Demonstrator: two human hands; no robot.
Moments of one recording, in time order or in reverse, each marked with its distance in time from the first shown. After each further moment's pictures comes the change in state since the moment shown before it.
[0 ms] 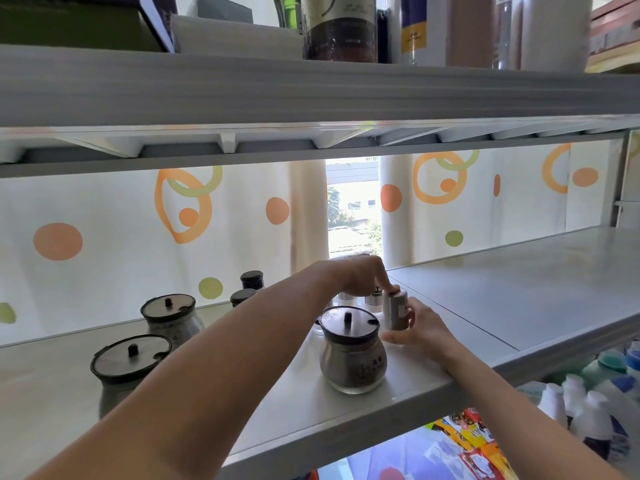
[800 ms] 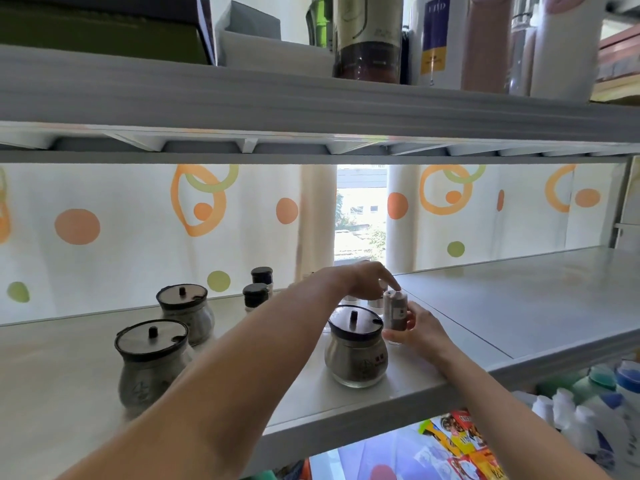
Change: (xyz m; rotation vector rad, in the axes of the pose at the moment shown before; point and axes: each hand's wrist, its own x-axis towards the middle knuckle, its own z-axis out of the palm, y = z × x) left_hand -0.023 0.011 -0.001 -0.133 0.038 -0.046; right_hand -0.009 -0.013 0.000 0.021 0.004 0.028
